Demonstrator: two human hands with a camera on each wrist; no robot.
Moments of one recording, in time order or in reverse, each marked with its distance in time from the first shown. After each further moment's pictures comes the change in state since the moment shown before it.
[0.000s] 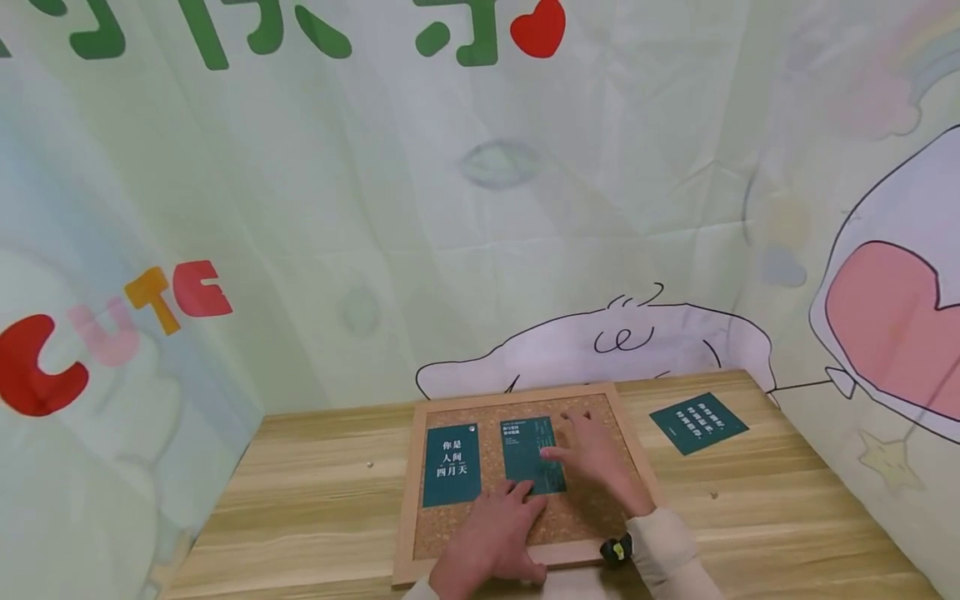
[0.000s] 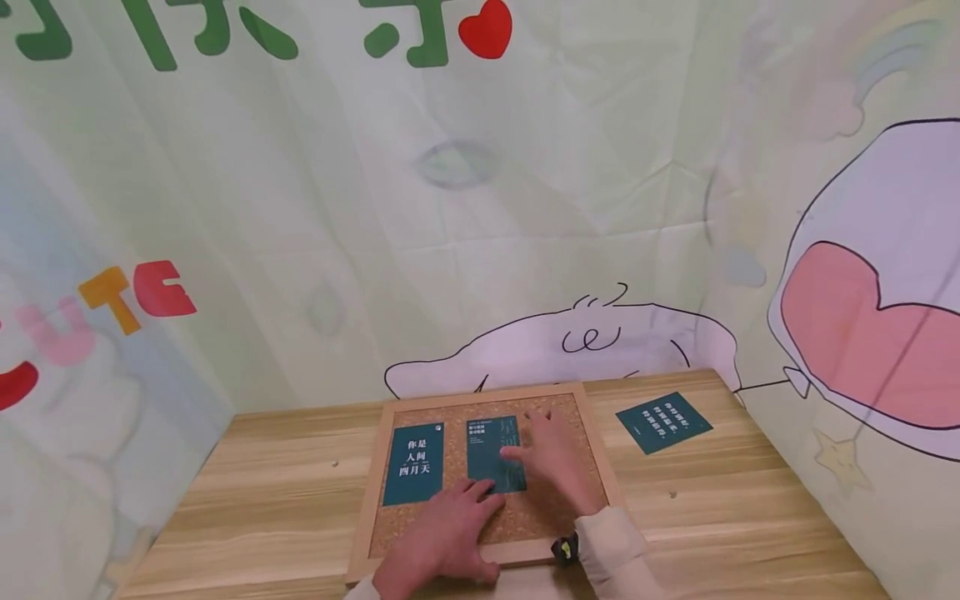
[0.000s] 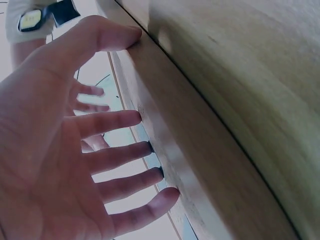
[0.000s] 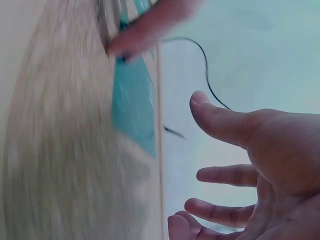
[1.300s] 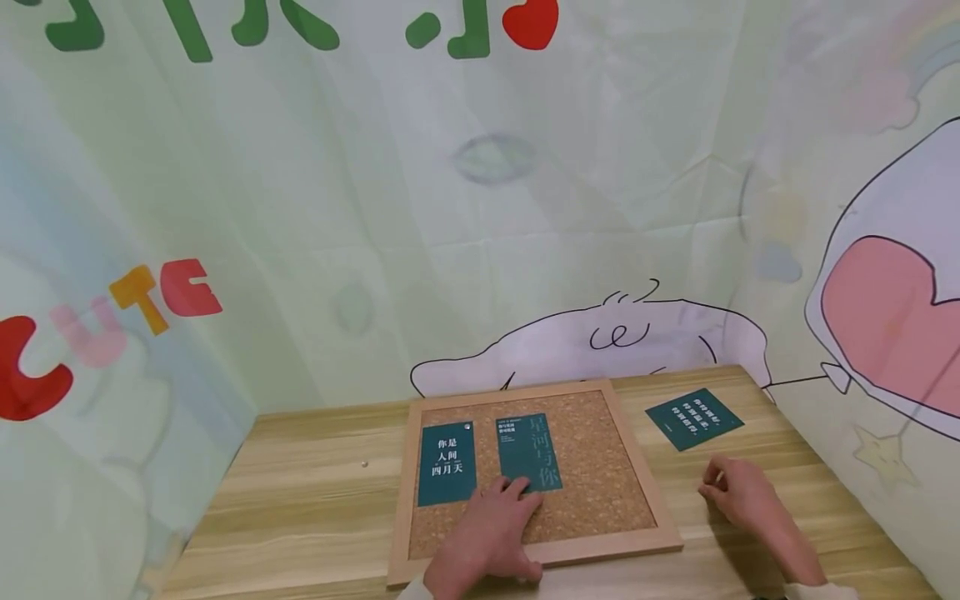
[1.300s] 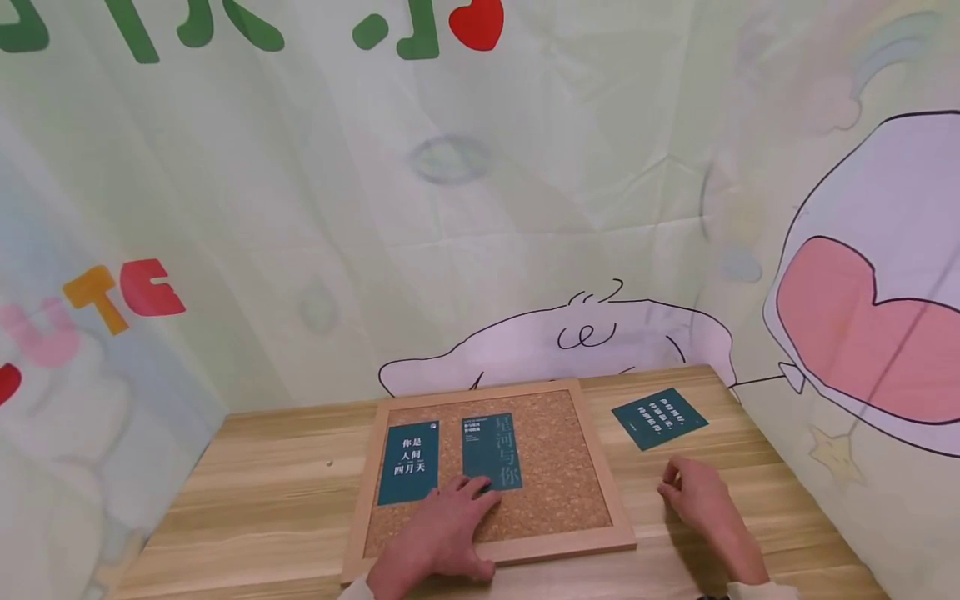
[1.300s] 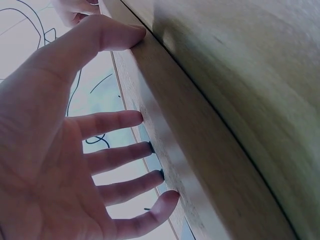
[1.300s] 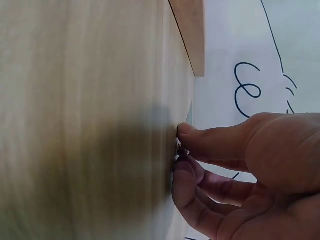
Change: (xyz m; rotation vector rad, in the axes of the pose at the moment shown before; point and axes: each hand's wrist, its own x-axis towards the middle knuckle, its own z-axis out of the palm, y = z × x) left_hand 0.002 -0.003 0.001 -0.072 -0.016 -0.017; right_hand -0.075 0.169 -0.090 -0.113 0.042 -0.014
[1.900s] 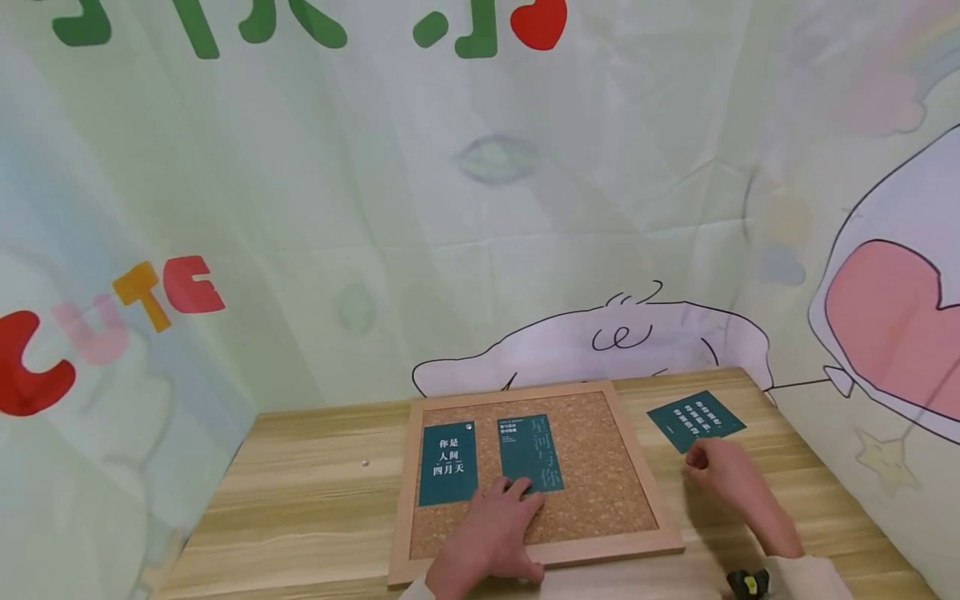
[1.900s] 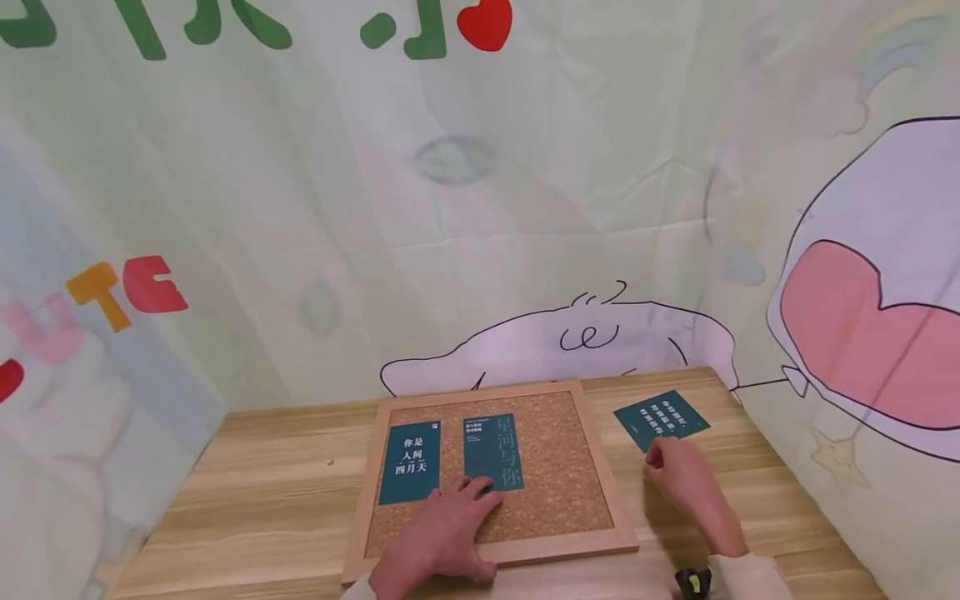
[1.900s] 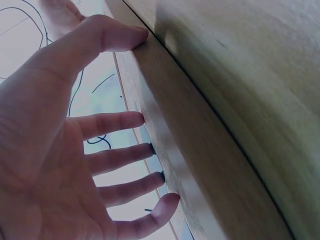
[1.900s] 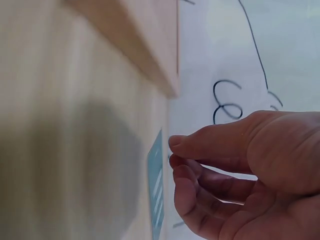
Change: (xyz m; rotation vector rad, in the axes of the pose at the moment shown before) left_hand -0.002 0.000 -0.001 0.023 0.023 0.022; right_hand 0.028 -0.027 -0.008 -0.033 -0.036 0.018
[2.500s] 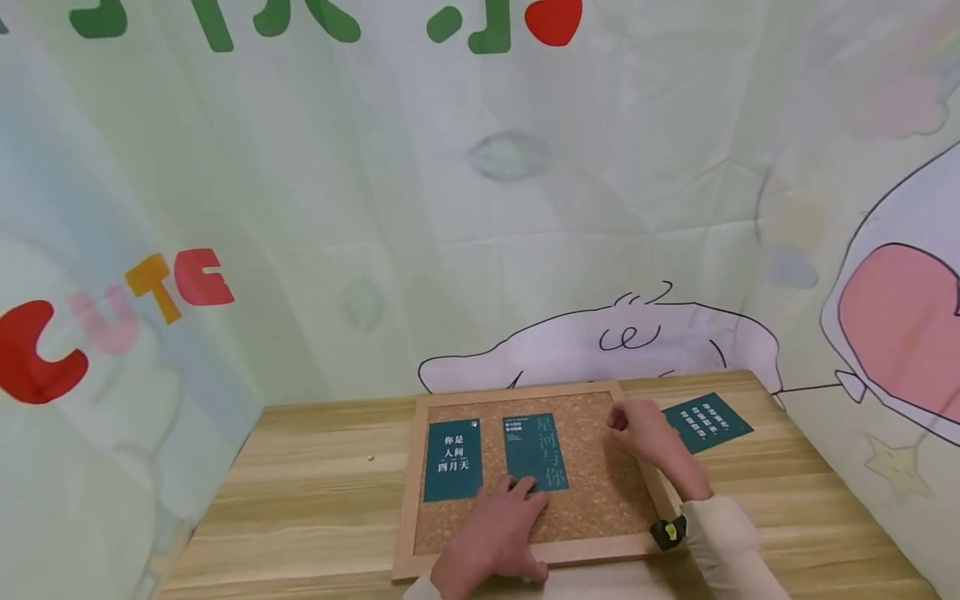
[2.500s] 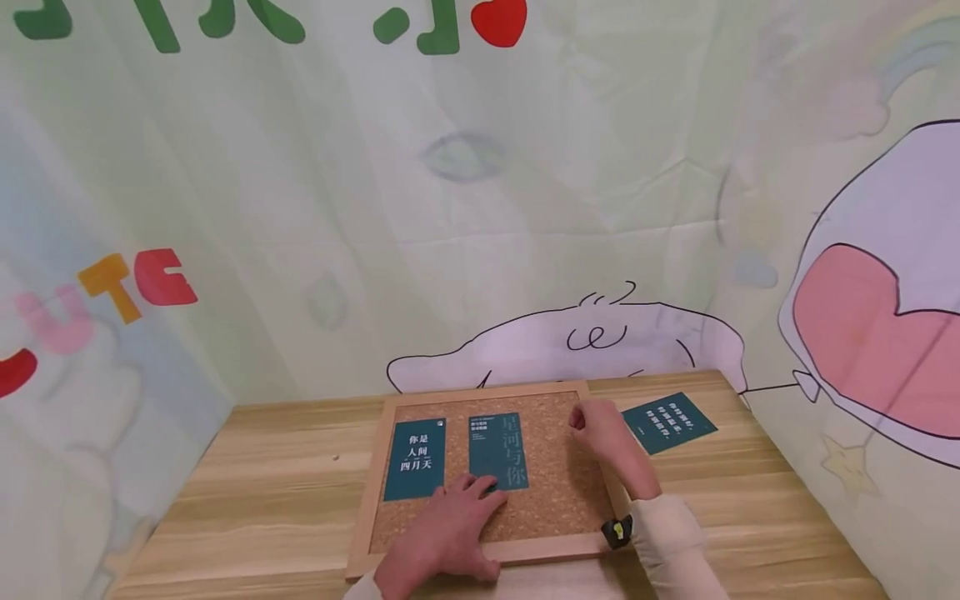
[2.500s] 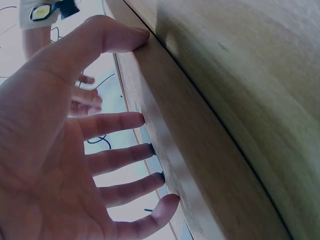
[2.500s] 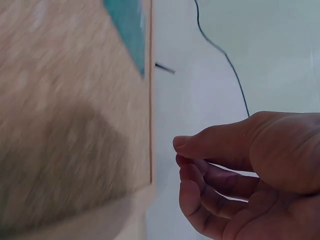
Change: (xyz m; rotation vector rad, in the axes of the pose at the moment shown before) left_hand 0.000 0.001 0.002 0.021 0.000 -0.002; right_hand 0.058 -0.092 0.024 0.103 -0.020 -0.182
